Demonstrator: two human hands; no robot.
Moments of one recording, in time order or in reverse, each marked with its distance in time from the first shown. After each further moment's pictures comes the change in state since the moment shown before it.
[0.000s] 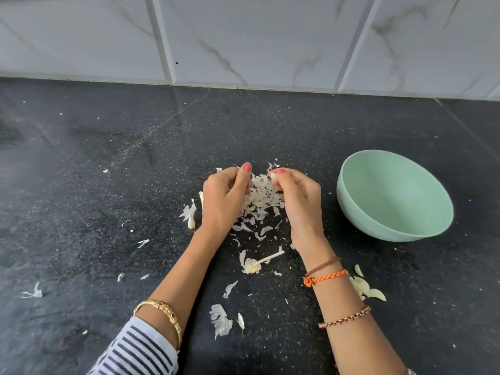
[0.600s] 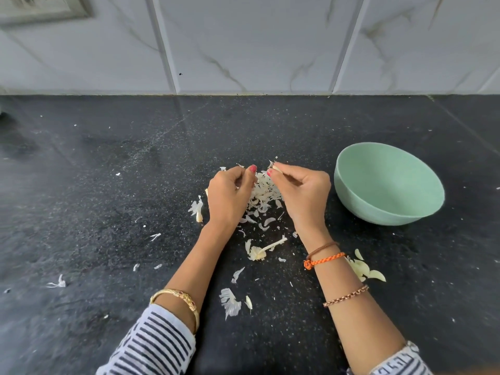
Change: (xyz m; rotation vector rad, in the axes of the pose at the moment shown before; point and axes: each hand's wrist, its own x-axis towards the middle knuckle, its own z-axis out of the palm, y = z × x) left_hand -0.009 0.002 -0.001 0.212 0.043 0.043; right_hand -0.002 0.010 -0.003 -0.186 0.148 -0.366
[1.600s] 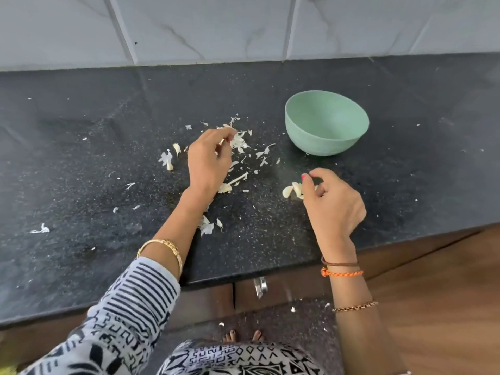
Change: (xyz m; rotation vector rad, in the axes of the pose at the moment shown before) left_hand -0.046 0.009 0.003 0.053 0.006 0.329; right_hand -0.104 -0.001 -0.112 -0.811 0.274 0.016
